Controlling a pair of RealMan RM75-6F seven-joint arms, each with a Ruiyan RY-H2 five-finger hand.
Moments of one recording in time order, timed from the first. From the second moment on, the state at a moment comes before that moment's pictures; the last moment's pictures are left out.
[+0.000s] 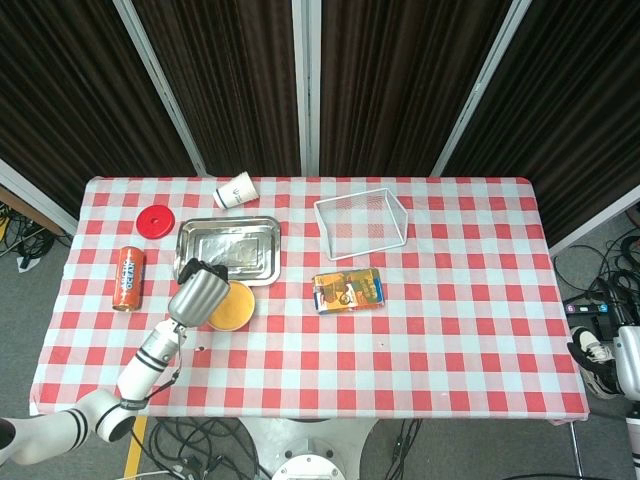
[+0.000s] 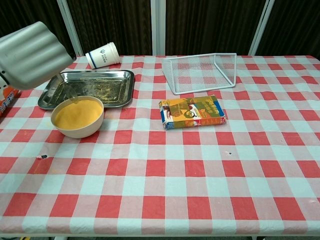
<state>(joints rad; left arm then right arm) -0.62 -1.65 -0.04 -1.16 1.57 1.32 1.16 0.04 -1.06 0.11 -1.56 -1.46 1.52 0.14</state>
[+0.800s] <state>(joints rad) -0.63 -1.60 -0.20 -1.28 1.36 1.20 0.78 0.05 -1.06 0.11 -1.56 -1.44 1.49 0.14</state>
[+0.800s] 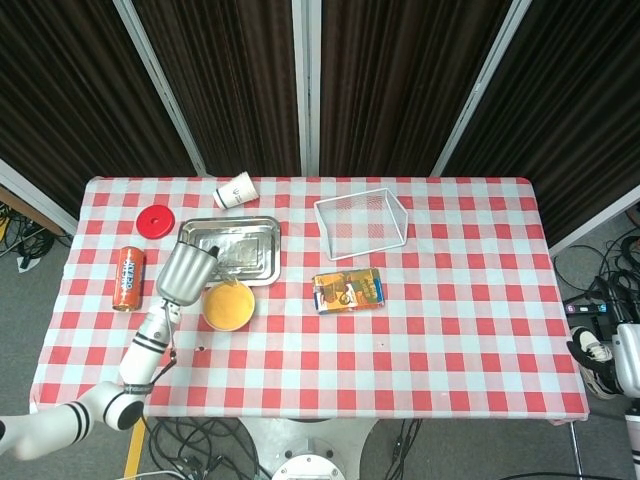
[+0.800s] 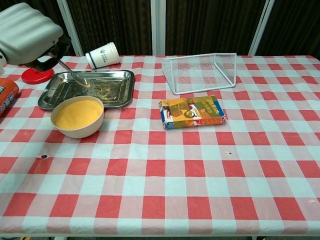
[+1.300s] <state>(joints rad) -0.78 -1.62 -0.36 -1.22 0.85 0.89 0.71 0.05 -1.06 0.11 -1.54 -1.43 1.49 0.16</state>
